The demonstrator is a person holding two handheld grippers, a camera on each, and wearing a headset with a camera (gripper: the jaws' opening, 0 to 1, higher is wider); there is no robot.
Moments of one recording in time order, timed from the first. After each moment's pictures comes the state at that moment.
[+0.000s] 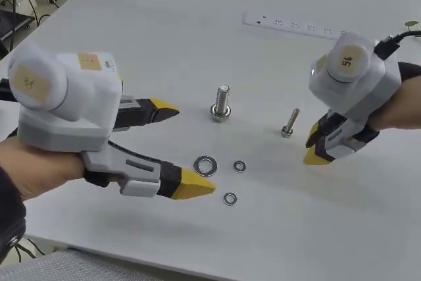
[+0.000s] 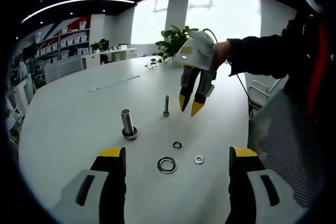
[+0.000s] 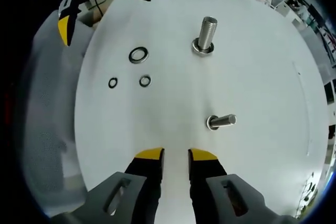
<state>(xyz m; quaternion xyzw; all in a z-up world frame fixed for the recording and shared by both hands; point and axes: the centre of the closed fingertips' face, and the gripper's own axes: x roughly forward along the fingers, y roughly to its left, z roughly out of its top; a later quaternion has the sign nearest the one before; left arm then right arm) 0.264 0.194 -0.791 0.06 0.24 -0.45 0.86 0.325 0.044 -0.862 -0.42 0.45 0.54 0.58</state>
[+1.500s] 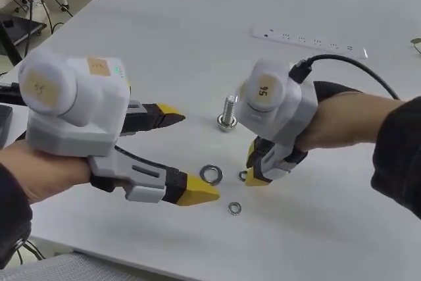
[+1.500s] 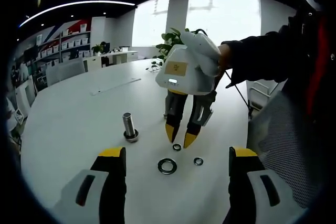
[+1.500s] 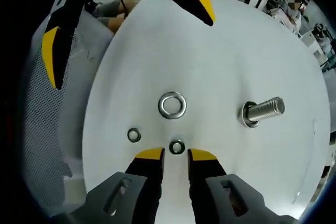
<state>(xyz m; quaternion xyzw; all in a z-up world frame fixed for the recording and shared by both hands) 0.262 0.197 -0.783 0.06 0.23 -0.44 0.86 0.293 0.138 -0.877 -0.46 0.40 0.61 0.51</state>
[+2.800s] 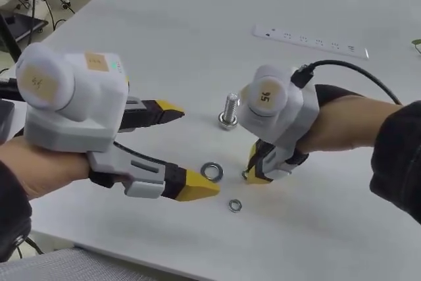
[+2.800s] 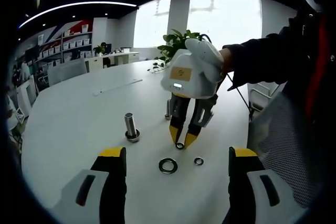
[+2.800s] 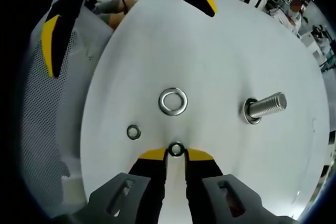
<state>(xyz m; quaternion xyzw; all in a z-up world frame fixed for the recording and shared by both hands) 0.261 0.200 -0.781 0.05 0.23 -0.44 0.87 0.292 0.131 -0.877 -0.46 0.40 0.60 0.51</state>
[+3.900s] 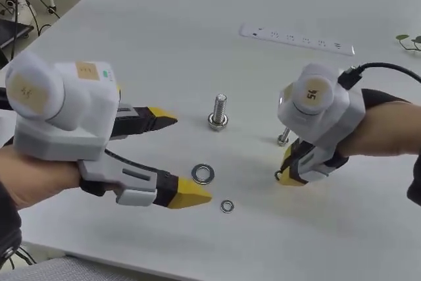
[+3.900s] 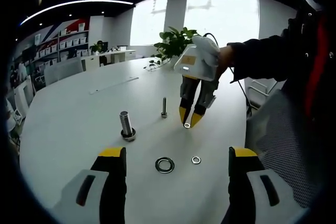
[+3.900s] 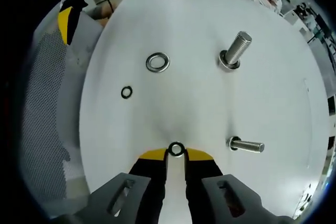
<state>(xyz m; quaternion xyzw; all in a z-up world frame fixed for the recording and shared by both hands) 0.258 0.195 -0.786 0.06 0.23 -0.45 0.86 0.300 0.068 -0.870 -0.43 0.44 0.56 0.56</state>
